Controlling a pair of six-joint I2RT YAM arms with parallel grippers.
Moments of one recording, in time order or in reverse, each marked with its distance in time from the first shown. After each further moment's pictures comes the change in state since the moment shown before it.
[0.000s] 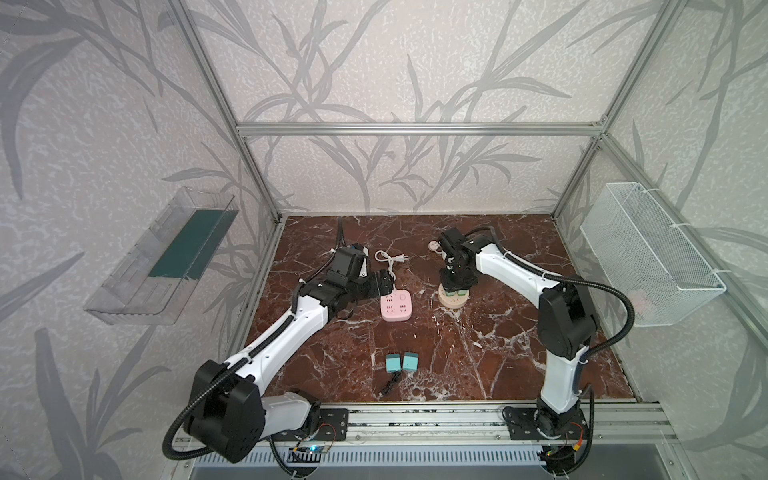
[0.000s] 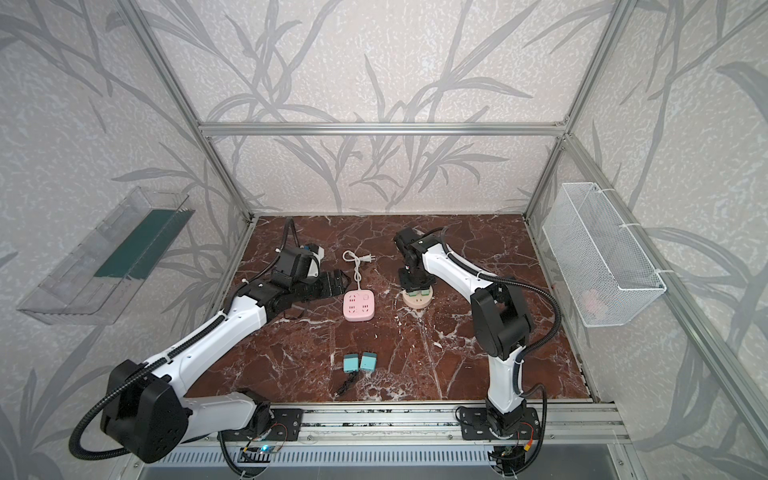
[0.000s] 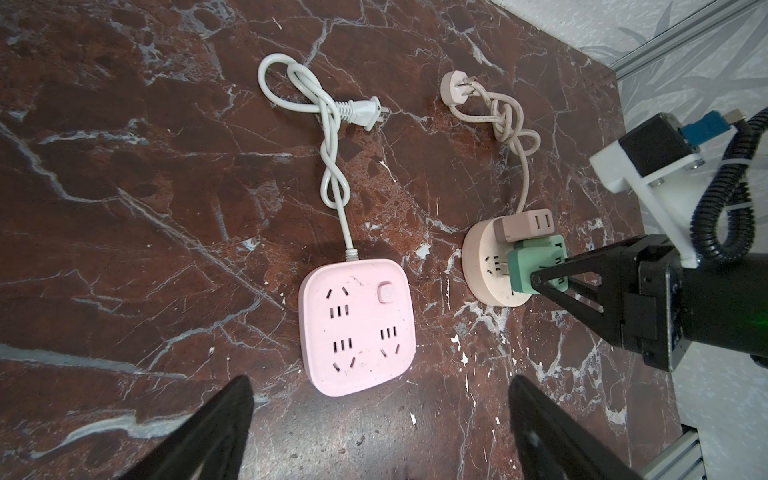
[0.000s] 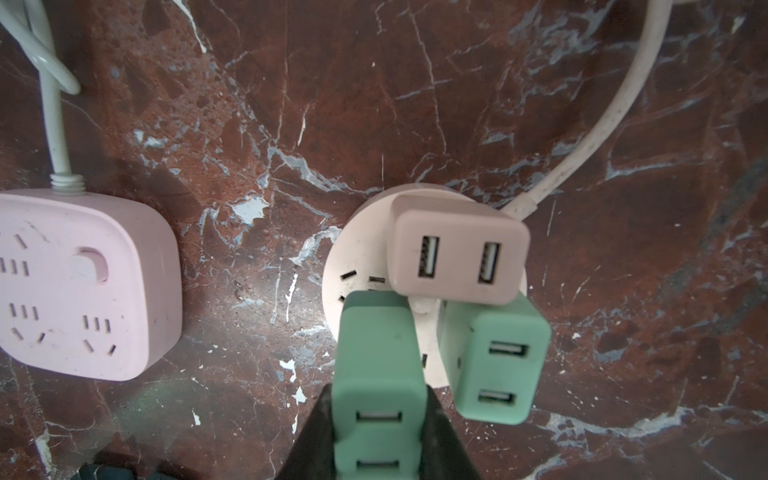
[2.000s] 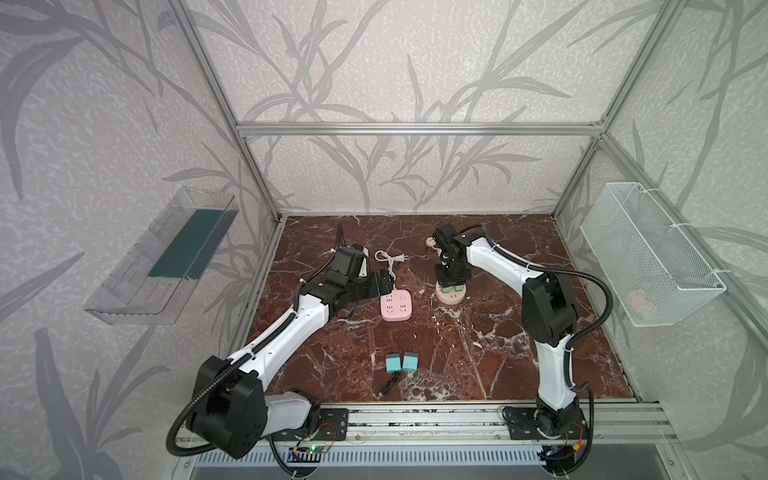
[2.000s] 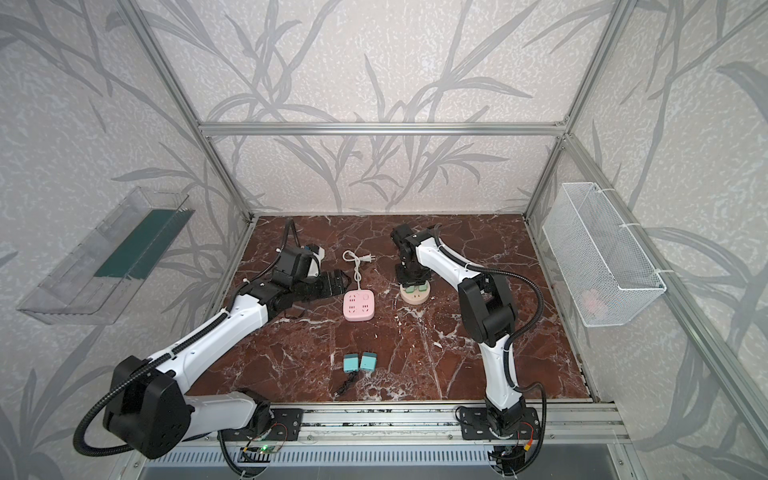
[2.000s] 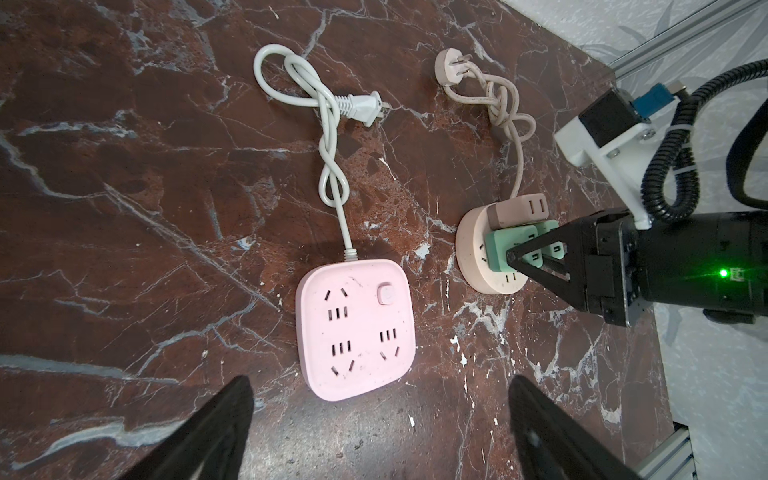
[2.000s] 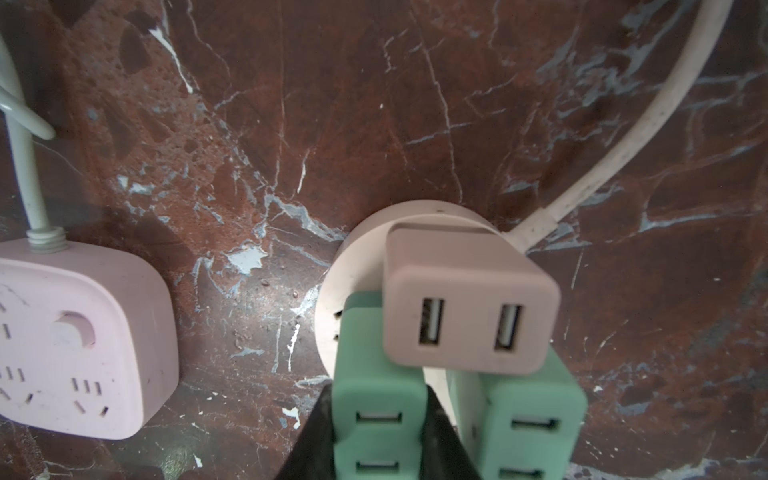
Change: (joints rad) left arm 0.018 0.022 -0.010 0.024 0.027 -0.010; right arm -0.017 0.158 0.156 -0.053 -0.026 -0.013
